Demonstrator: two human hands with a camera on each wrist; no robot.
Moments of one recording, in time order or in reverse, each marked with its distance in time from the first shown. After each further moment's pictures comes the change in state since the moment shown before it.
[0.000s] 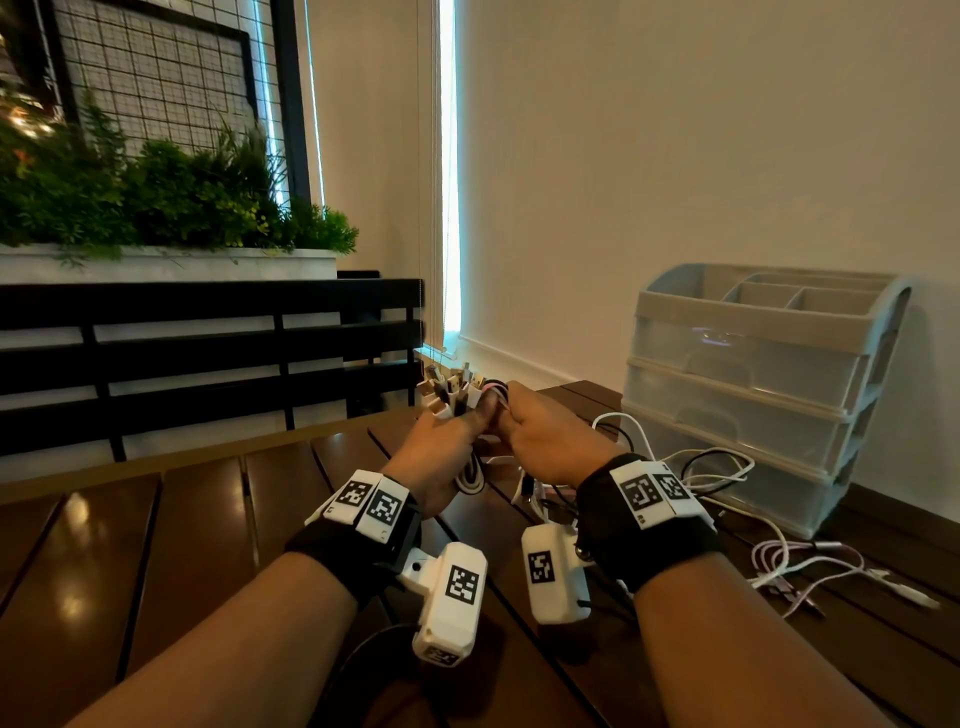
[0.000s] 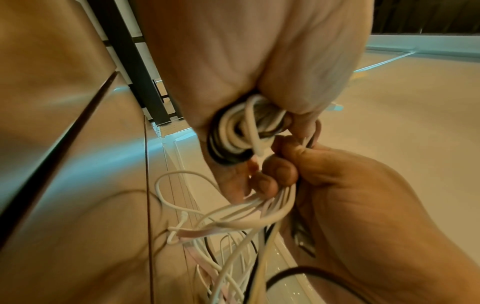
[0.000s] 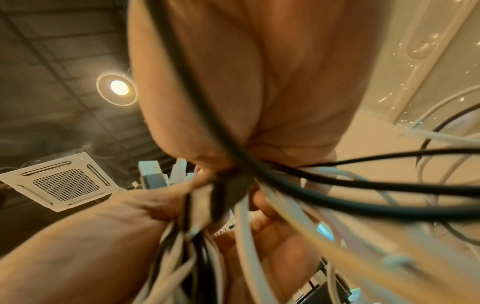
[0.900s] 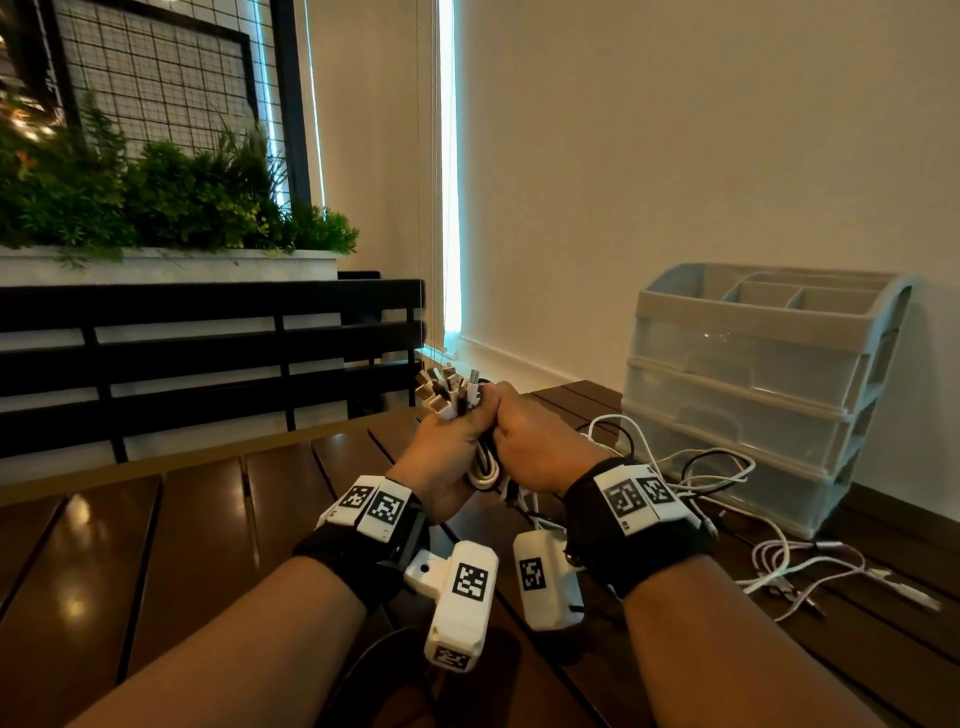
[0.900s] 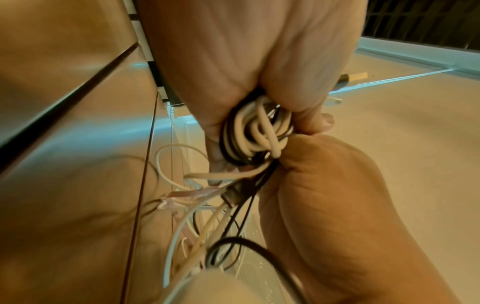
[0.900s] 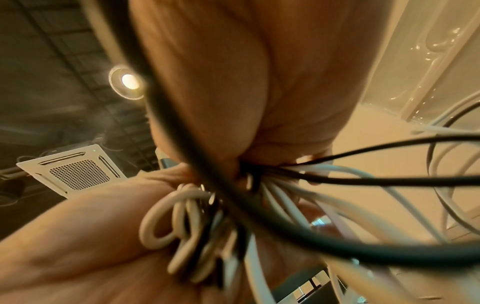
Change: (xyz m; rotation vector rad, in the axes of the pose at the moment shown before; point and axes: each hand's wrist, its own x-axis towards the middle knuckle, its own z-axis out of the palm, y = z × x) left_hand 0.000 -0.004 0.007 -0.280 -0.004 -0.022; right_hand 0.001 -0.006 0.008 -0.152 -0.039 0.046
